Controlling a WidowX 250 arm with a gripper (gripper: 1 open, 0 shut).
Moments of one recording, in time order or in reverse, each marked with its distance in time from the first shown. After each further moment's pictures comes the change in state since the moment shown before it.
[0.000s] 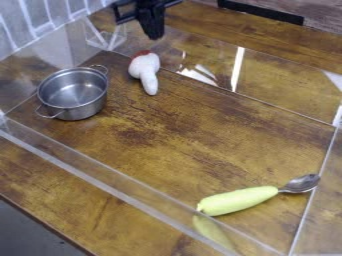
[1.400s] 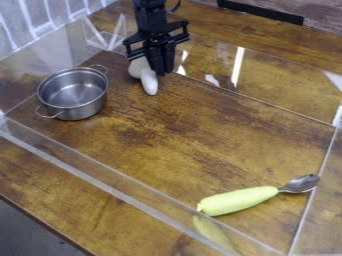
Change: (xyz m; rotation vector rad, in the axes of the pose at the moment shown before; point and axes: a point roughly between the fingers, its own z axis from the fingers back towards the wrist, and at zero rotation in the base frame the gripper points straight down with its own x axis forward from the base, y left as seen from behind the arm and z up) arm -0.039 0.000 -0.050 0.099 0.021 0.076
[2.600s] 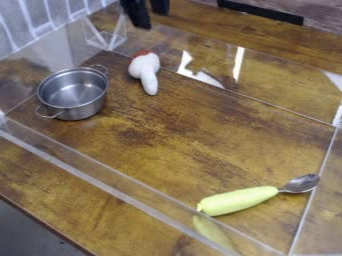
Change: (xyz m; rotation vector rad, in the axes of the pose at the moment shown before) arm 0.033 0.003 0.054 -0.095 -0.086 0.450
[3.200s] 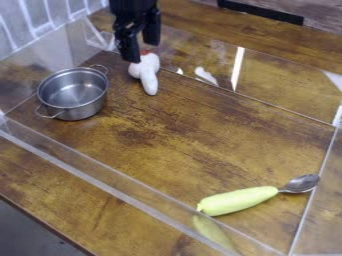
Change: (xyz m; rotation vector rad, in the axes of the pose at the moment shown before) arm 0.008 0.023 -0.030 0.074 -0.057 0.107
